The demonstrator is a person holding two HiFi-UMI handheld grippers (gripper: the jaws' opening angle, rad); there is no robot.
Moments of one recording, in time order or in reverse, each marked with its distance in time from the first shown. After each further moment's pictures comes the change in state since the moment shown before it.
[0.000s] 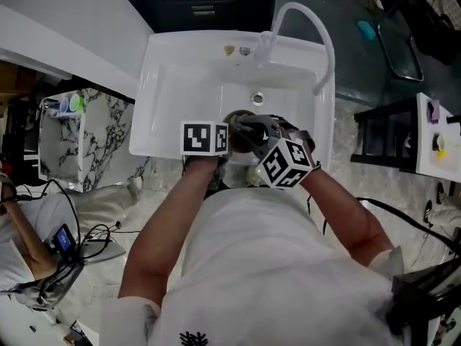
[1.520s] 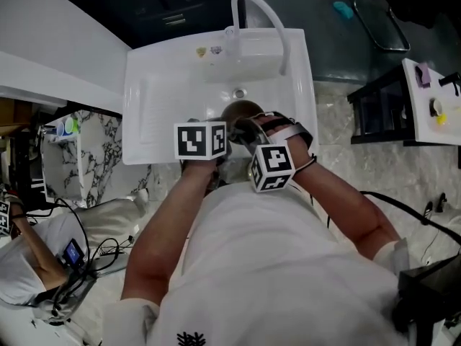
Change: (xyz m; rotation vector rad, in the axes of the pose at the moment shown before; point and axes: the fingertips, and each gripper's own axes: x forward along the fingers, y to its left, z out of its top) left arm -0.010 -0.079 0.011 0.171 -0.063 -0.040; right arm -0.036 0.027 -0.046 -0.260 0.238 -0.062
